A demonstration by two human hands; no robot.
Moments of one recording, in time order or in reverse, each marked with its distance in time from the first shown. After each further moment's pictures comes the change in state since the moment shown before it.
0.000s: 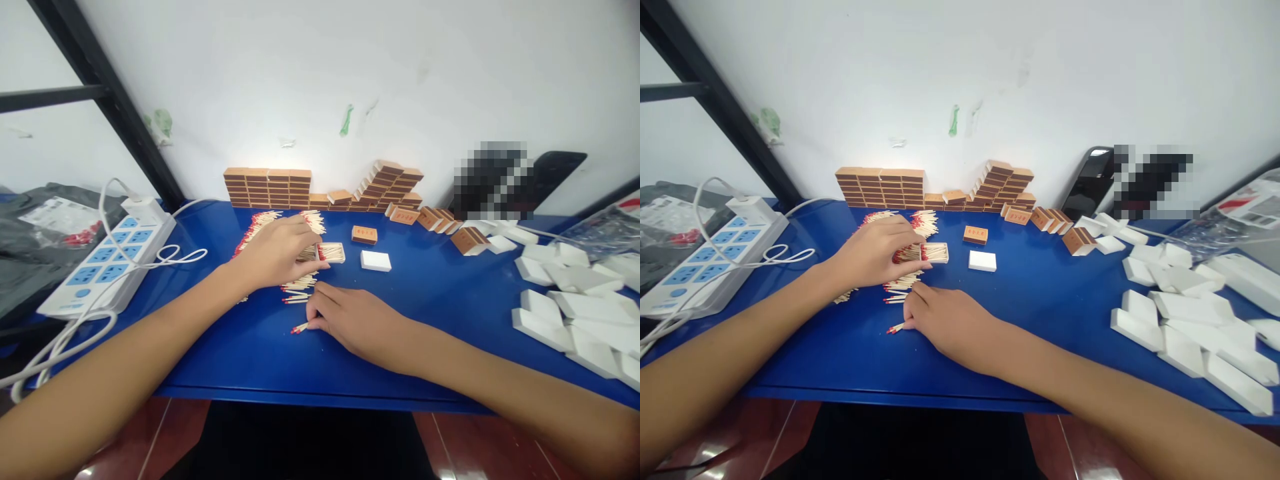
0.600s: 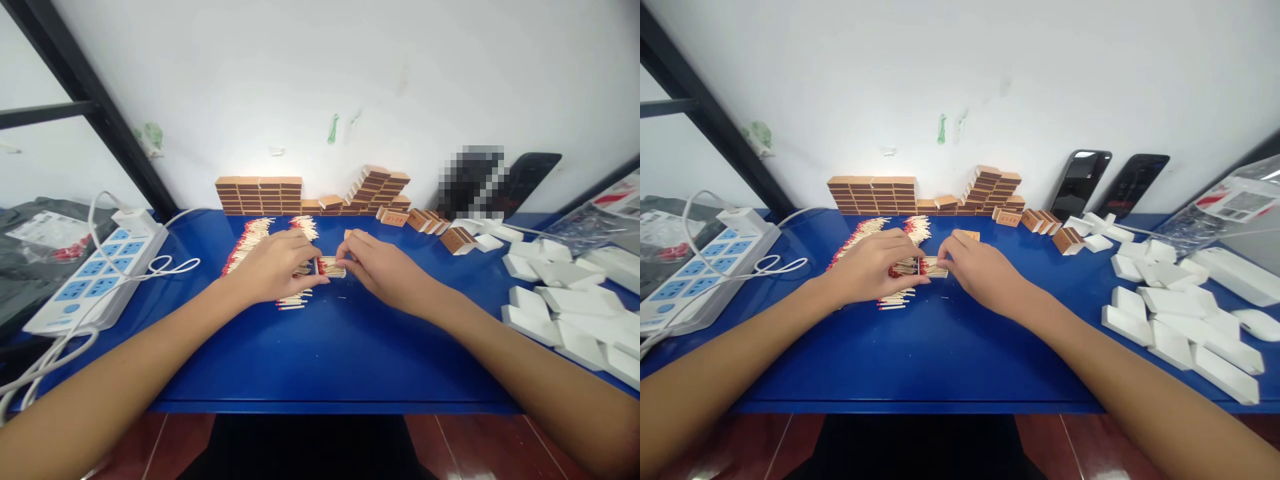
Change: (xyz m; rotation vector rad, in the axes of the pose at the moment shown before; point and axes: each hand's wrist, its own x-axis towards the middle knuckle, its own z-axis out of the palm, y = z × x) left_hand 0.000 0.012 0.002 -0.082 -0.021 0.019; right_hand -0.010 0.064 -0.041 -0.097 0.267 0.186
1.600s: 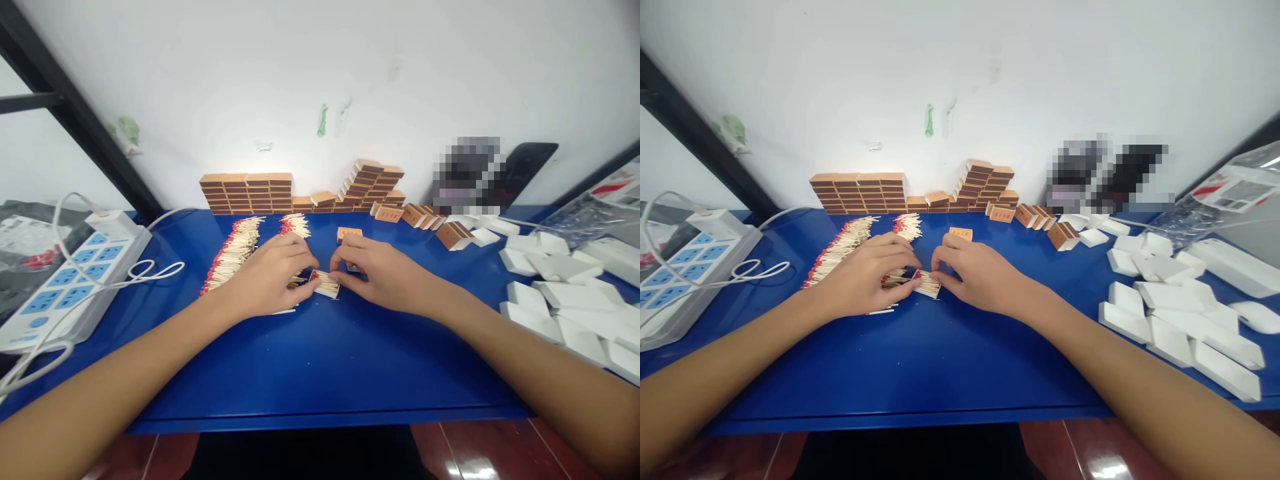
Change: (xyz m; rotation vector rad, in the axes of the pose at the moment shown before) left_hand 0.003 0.013 0.007 -0.118 -0.015 -0.036; right_hand -0.006 0.006 -0.004 0.058 -0.074 0.010
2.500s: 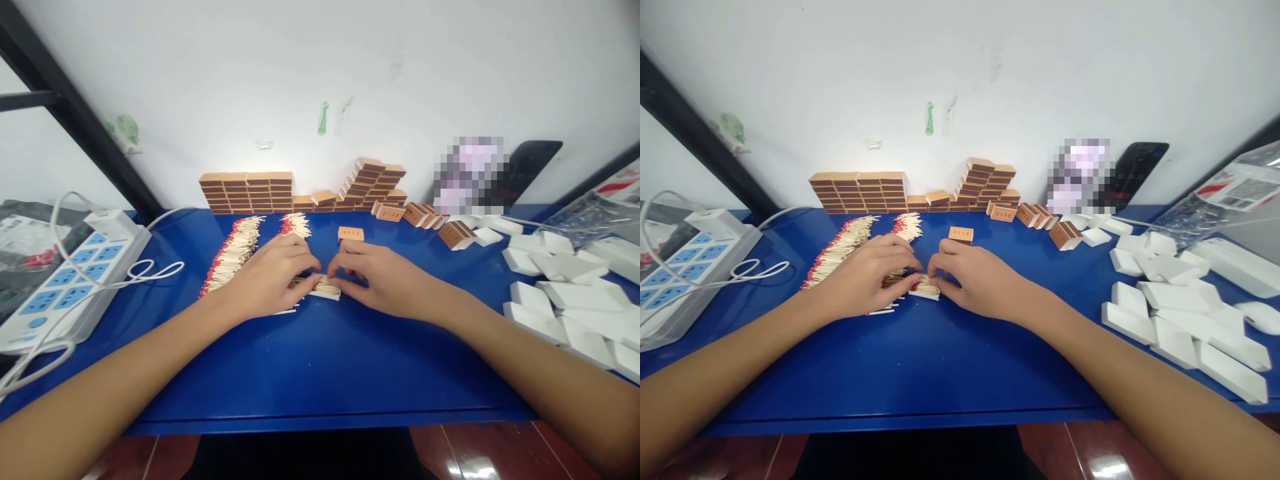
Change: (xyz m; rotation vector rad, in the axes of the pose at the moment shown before) left_hand -0.001 0.000 0.000 -0.026 -0.034 -0.004; right_hand -0.001 -0.006 -0.001 0.046 -0.026 -0.061
